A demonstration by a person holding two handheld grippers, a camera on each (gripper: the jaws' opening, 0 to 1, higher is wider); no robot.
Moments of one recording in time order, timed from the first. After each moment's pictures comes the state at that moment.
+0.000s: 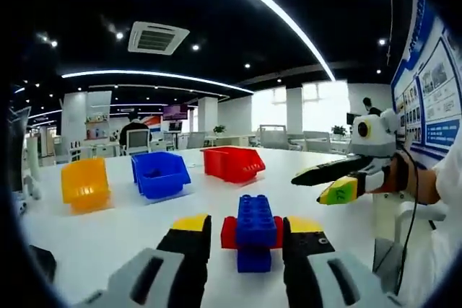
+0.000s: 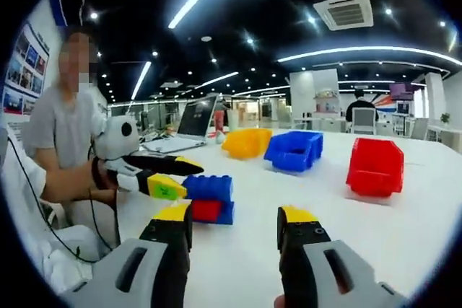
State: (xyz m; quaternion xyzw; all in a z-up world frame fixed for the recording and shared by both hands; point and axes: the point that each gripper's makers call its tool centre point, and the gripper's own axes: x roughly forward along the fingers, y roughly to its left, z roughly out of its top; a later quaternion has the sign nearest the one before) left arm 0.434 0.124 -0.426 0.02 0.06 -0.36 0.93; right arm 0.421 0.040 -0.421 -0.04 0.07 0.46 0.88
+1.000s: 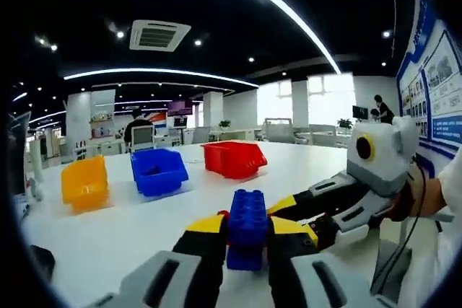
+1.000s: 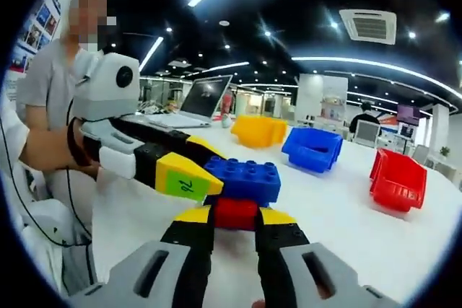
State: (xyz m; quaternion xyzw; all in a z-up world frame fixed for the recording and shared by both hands) left arm 0.430 0.107 -0.430 0.02 0.09 -0.34 0.94; right arm 0.426 0.089 -0.448 -0.11 0.06 0.46 0.88
